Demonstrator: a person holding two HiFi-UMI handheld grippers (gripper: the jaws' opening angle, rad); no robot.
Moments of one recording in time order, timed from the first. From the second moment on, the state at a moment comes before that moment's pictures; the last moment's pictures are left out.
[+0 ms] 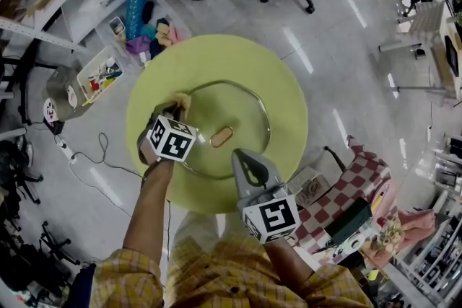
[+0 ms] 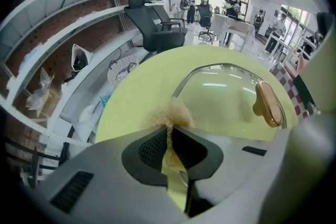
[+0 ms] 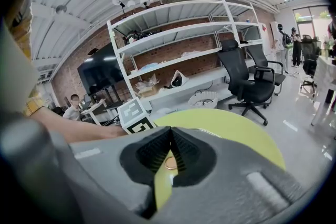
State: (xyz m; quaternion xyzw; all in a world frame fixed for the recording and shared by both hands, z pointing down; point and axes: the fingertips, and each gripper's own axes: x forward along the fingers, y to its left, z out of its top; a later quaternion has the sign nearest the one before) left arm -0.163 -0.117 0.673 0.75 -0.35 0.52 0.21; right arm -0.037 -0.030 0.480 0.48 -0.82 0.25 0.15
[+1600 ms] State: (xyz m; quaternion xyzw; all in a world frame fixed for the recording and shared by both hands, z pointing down) left arm -0.106 -0.069 0.653 0.79 -0.29 0.50 0.21; right arm -0.026 -0.004 0.454 0.49 -0.83 0.25 0.13
